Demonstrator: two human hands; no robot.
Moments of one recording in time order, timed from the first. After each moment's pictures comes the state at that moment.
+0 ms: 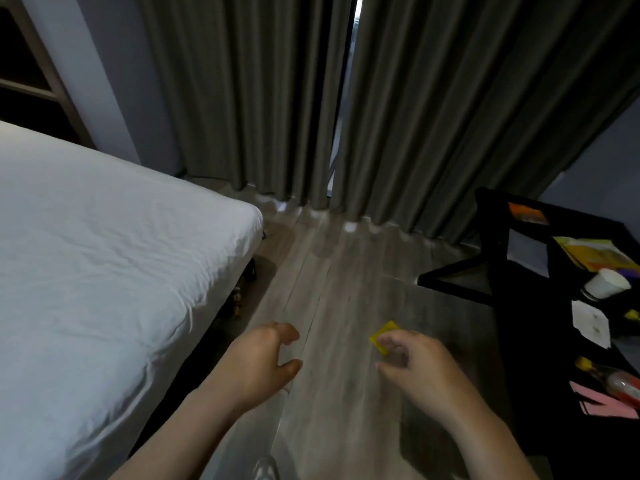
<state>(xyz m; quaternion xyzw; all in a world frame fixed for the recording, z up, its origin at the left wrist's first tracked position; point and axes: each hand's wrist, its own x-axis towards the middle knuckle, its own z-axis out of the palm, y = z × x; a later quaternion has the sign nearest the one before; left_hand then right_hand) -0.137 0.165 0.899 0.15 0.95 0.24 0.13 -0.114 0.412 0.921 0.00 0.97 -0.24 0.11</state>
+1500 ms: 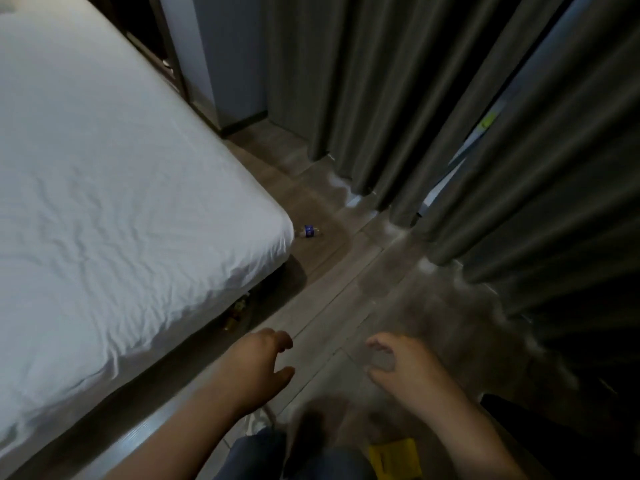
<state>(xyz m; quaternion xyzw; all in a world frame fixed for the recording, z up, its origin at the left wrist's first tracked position) -0.613 0.229 0.763 -0.10 0.93 0.28 0.20 -0.719 0.450 0.773 -0.21 0.92 -0.15 0.28</state>
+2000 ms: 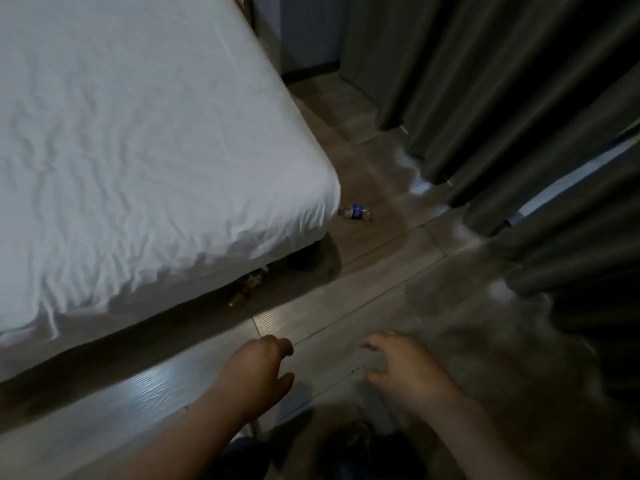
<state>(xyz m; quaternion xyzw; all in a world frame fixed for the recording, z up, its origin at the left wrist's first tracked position) -0.668 0.224 0.502 -0.23 0.90 0.29 0.22 -0.831 0.392 0.524 -0.37 0.85 -0.05 0.36</state>
